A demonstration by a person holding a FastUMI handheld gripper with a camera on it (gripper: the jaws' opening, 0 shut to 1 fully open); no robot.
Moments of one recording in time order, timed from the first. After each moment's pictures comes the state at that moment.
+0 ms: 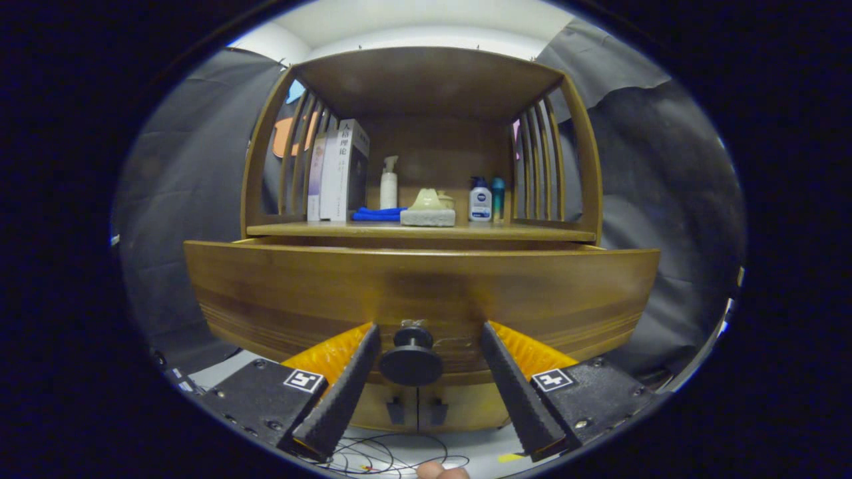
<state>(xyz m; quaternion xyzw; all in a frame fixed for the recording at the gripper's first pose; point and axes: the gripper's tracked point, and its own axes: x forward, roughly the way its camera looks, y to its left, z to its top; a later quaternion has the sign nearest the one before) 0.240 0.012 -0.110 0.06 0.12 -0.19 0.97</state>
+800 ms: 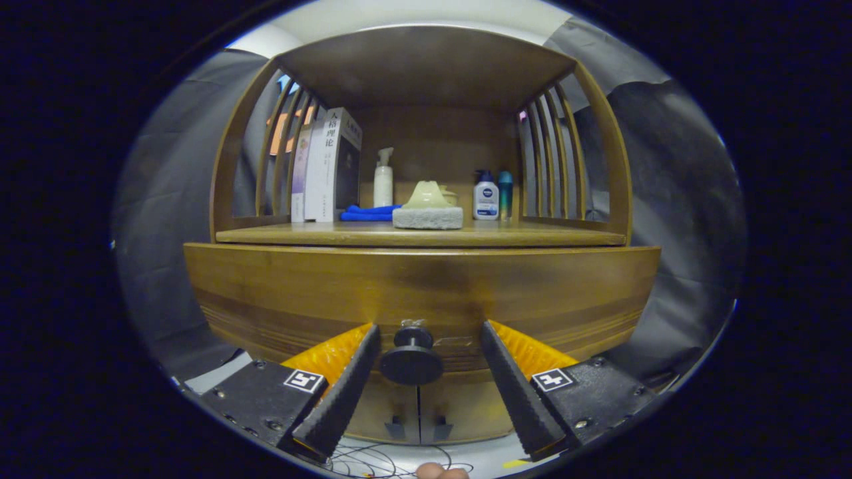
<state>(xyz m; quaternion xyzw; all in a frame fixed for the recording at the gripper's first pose) 0.299 -0.008 -0.114 0.07 0.12 -0.19 0.97</state>
